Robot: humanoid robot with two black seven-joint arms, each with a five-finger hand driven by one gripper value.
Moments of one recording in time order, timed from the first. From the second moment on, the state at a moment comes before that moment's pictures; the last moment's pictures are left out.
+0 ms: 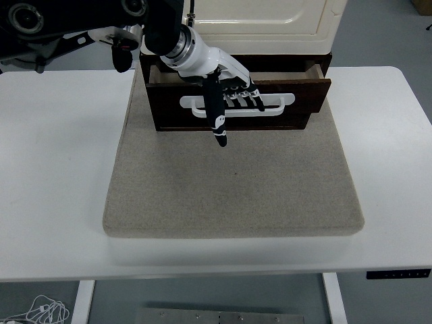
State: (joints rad) left arm -1.79 0.36 0.15 -1.20 0.38 -0.55 0.42; right arm -0.02 0.00 0.13 0.15 -0.07 -0.05 -0.03
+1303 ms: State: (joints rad) left arm -1.79 0.39 -0.05 -1.20 0.36 -0.61 0.42; right arm -0.02 0.00 0.13 0.15 -0.07 -0.05 -0.03
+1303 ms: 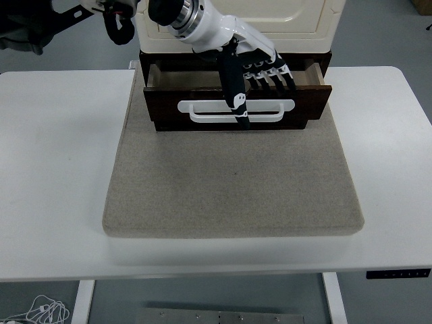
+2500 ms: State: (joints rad) left arm -1.75 0.46 -0.92 -0.78 0.33 -0.03 0.10; right arm -0.02 0.00 0.13 0.15 -0.07 -0.05 -0.03
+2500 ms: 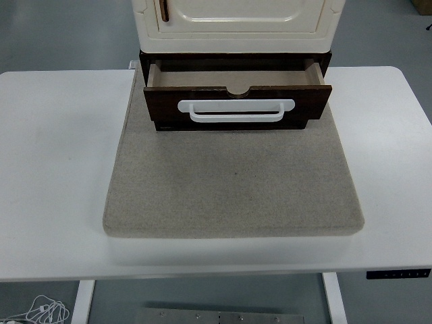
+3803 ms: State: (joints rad) left arm -1.16 0.41 -0.92 -0.40 -0.13 -0.28 0.00; right arm -0.02 0.00 0.13 0.15 -0.07 -0.05 -0.03
